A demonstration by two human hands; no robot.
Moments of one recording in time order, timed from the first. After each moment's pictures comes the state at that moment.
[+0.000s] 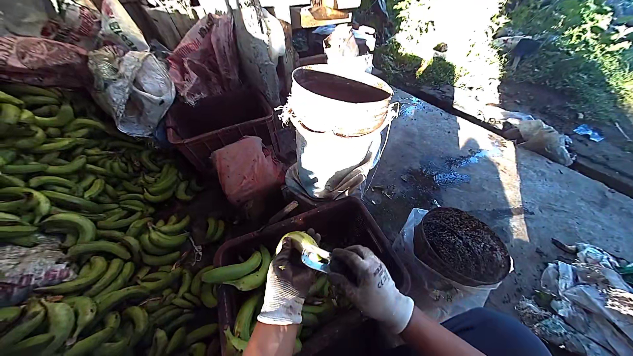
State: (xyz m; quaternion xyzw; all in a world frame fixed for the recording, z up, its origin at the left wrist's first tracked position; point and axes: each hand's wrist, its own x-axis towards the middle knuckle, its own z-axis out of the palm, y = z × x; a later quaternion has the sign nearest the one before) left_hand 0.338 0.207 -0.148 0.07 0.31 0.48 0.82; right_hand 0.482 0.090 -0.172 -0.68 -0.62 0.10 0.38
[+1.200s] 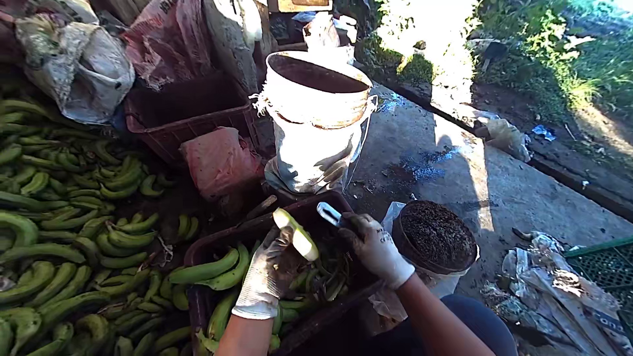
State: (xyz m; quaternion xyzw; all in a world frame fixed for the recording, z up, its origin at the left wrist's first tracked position) left_hand 0.337 0.207 -0.154 0.30 0.28 0.38 0.83; right_hand 0.554 0.098 -0.148 -0.77 -0.53 0.16 0.32
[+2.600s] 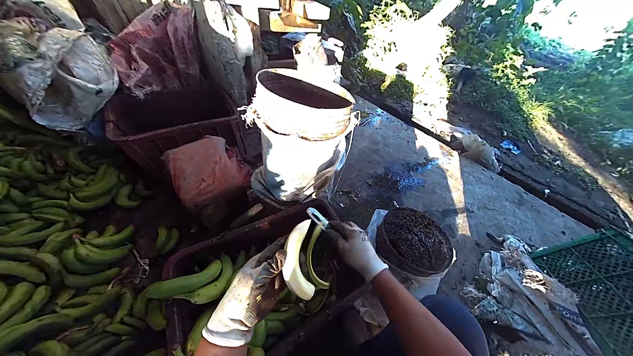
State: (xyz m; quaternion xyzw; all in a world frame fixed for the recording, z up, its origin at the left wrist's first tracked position) left_hand 0.320 0.192 -0.135 0.44 0.17 0.28 0.83; right_hand 0.567 0.107 -0.166 -0.78 -0.46 0.21 0.36
